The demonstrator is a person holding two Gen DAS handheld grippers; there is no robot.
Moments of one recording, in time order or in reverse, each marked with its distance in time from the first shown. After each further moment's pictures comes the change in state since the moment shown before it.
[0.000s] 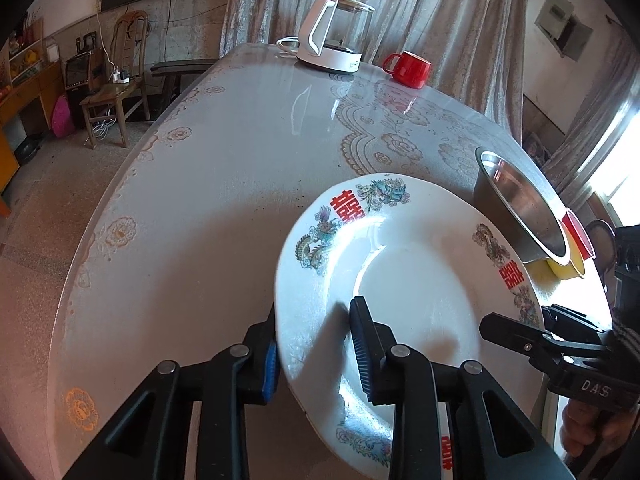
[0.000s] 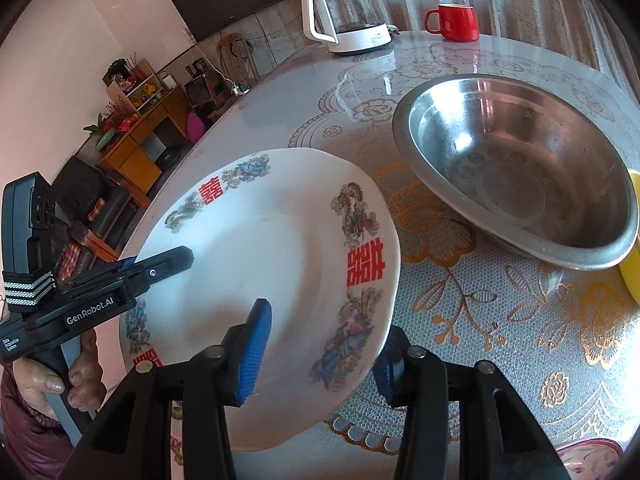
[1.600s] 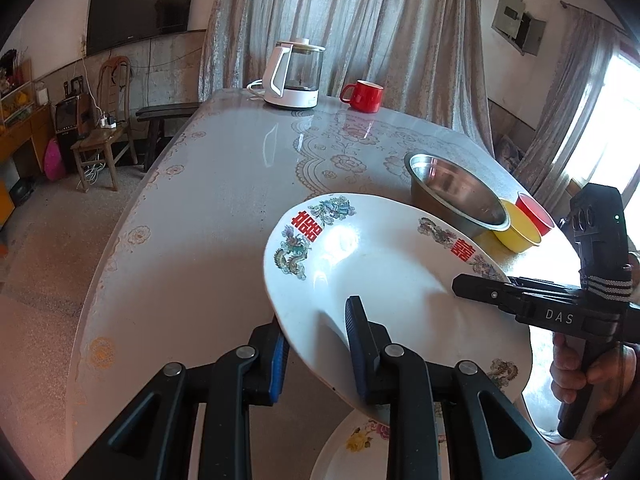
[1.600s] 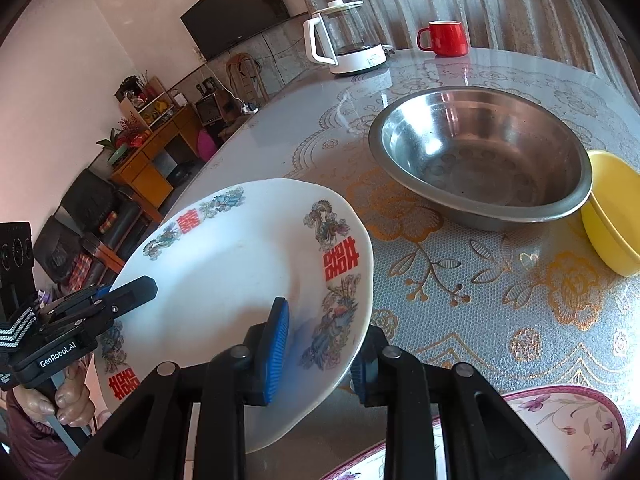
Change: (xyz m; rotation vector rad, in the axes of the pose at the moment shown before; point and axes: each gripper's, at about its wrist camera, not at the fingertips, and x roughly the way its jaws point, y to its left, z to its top) left arm -0.073 -0.034 -0.049 0.097 -0.151 -0.031; right arm -0.045 -0.016 -0.030 0.009 -0.085 0.037
